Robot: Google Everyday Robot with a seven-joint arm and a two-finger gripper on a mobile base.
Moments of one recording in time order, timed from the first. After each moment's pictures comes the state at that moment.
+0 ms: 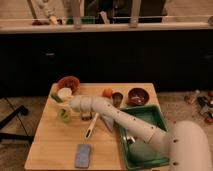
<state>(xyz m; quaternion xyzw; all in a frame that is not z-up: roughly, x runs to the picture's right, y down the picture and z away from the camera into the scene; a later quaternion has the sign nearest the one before) -0.247 0.067 0.822 -0.21 -0.52 0.34 0.75</state>
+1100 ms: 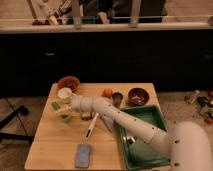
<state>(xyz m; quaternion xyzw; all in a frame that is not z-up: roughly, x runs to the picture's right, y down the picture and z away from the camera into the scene) -0.245 0.067 0.816 -0.20 -0.53 0.33 0.76</state>
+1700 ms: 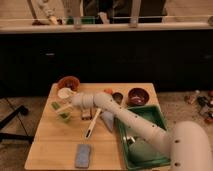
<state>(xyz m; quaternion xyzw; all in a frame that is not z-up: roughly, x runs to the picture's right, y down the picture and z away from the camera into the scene) -0.236 0.060 0.812 -0.23 -0.53 0.31 0.75</state>
